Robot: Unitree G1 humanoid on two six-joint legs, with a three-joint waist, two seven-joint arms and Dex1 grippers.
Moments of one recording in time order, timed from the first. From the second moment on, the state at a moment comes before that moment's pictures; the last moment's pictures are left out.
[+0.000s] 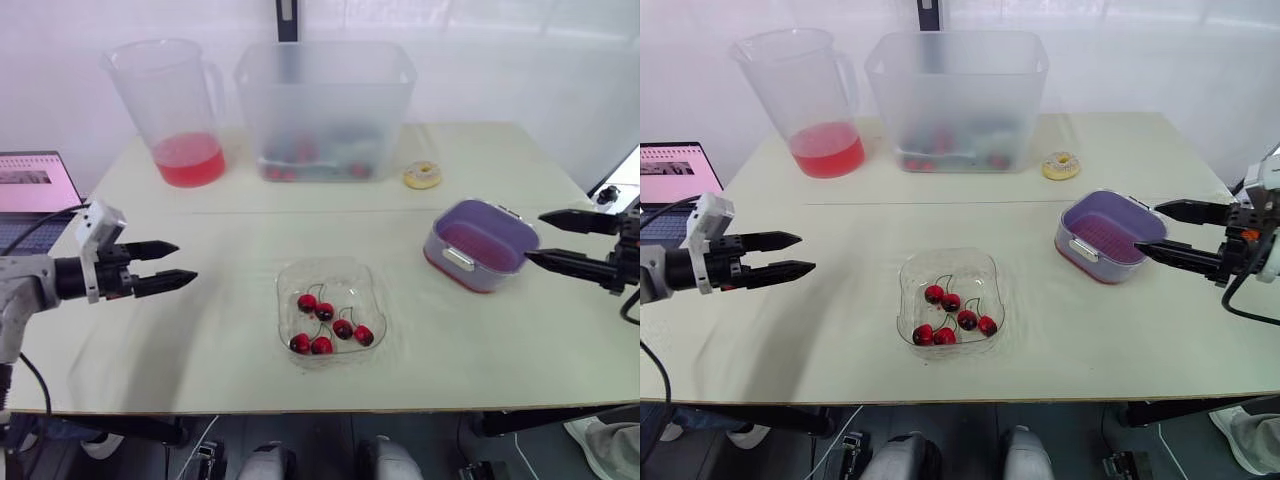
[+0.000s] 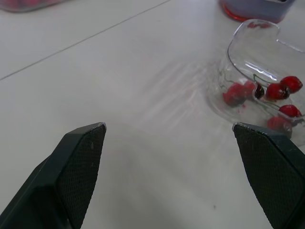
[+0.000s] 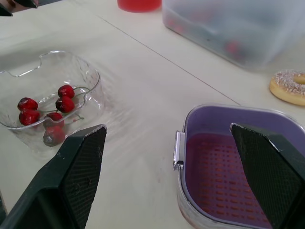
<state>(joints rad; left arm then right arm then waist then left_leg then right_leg) -0.38 0.99 0.26 0.09 -0.58 0.63 -1.21 -0.25 -1.16 -0.53 0.03 0.67 0.61 1.27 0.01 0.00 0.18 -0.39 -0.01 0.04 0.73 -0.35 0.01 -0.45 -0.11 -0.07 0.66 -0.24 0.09</state>
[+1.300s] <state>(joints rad) 0.01 0.80 0.41 -0.38 -0.74 0.58 -1.02 -1.14 -0.57 0.84 -0.23 0.20 1.19 0.99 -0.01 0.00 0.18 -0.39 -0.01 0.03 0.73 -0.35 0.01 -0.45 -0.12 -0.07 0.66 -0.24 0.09</state>
